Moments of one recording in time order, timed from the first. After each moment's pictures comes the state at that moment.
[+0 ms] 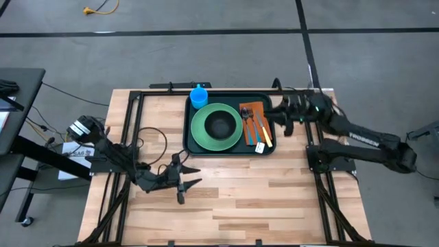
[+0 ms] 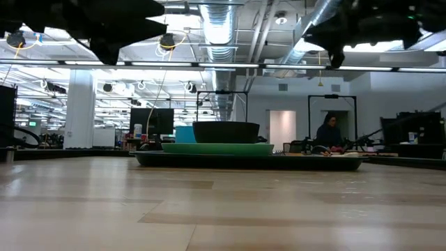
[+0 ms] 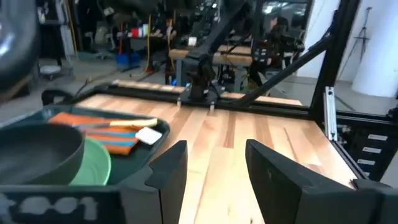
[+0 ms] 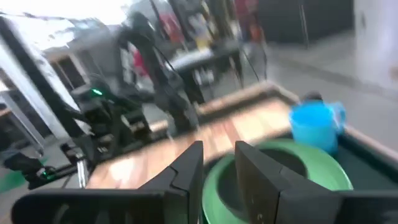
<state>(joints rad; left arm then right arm) -0.62 1.51 0.44 1.06 -0.81 -0.12 -0.60 0.75 0.51 0.15 -0.54 0.26</state>
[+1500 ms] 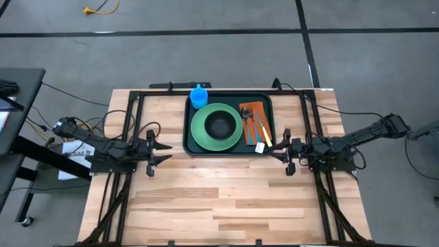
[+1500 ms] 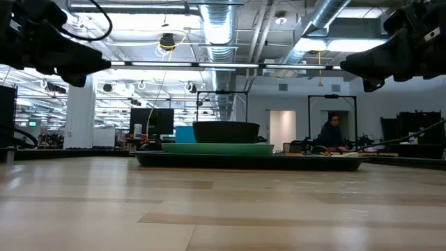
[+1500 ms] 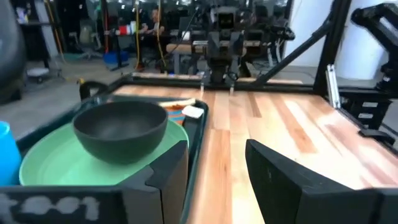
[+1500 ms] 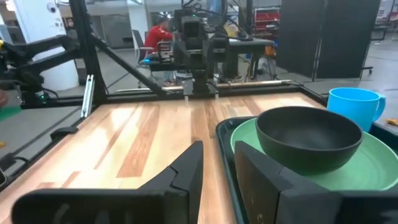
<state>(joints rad) -0.41 0.17 0.01 0.12 -0.52 -0.07 0.26 0.52 0.01 0.47 0.26 0.03</state>
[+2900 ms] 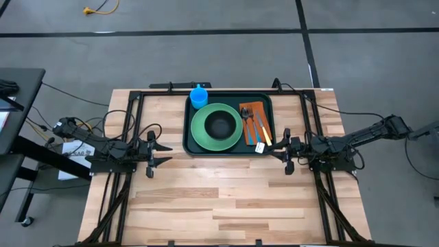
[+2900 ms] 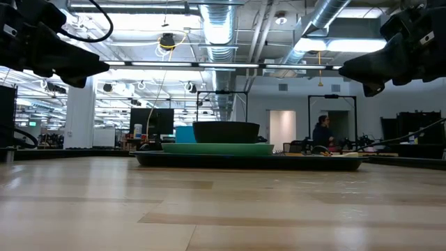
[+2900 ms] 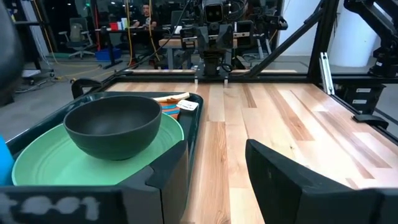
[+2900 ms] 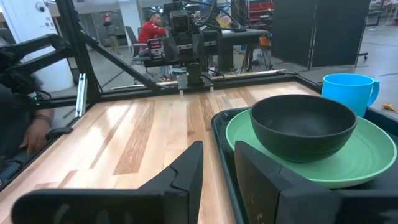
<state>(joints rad) -0.41 0.17 0.01 0.08 -0.48 -0.04 0.23 0.52 0.01 0.44 0.26 0.08</state>
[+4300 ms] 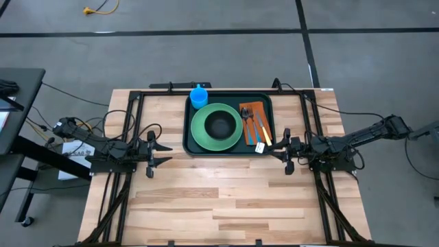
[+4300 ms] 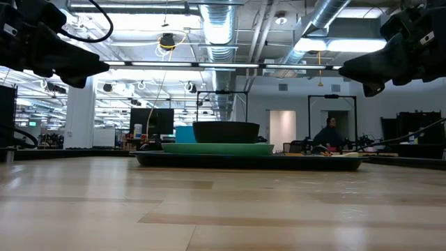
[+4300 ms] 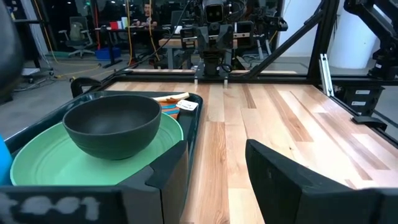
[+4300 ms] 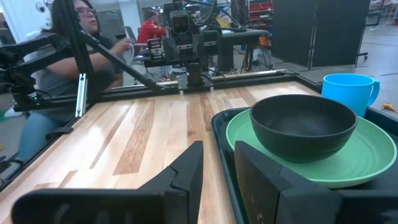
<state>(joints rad) -0.41 0.17 0.01 0.08 -0.48 -0.05 0.23 0.52 0.00 0.44 0.26 0.08</state>
